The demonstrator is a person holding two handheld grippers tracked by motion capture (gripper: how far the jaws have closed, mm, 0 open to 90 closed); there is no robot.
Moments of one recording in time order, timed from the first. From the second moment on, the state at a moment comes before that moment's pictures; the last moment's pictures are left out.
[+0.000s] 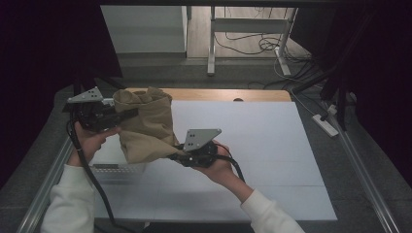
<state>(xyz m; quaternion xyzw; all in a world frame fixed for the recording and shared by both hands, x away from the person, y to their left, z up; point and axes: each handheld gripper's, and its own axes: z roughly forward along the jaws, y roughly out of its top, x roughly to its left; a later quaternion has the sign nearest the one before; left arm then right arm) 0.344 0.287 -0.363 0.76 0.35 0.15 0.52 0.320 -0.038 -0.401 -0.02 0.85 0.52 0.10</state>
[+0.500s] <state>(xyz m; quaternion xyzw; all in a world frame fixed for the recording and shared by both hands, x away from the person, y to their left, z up) 0.350 0.309 -0.364 0.76 0.38 0.16 0.51 0.328 -0.006 -0.396 -0.02 0.85 0.51 0.09</state>
